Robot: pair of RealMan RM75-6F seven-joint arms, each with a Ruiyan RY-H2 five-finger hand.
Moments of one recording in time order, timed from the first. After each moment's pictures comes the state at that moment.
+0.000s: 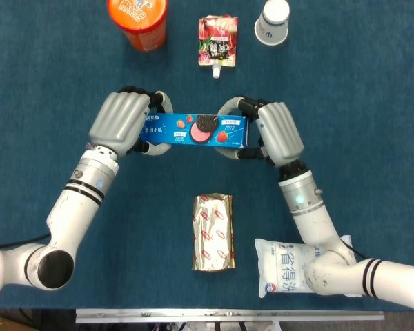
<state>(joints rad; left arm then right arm) -0.73 -1.42 -0.19 -1.83 0.89 1.07 0.36 0.64 -2.12 0.27 -1.05 -1.46 1.31 0.21</state>
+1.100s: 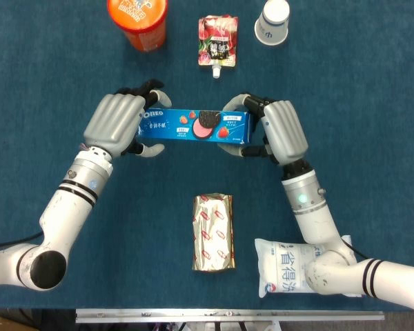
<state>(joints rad) -0.72 -1.38 -0.18 -1.84 0.89 1.06 0.34 0.63 -2.13 0.27 -1.04 -1.46 1.33 0.22</state>
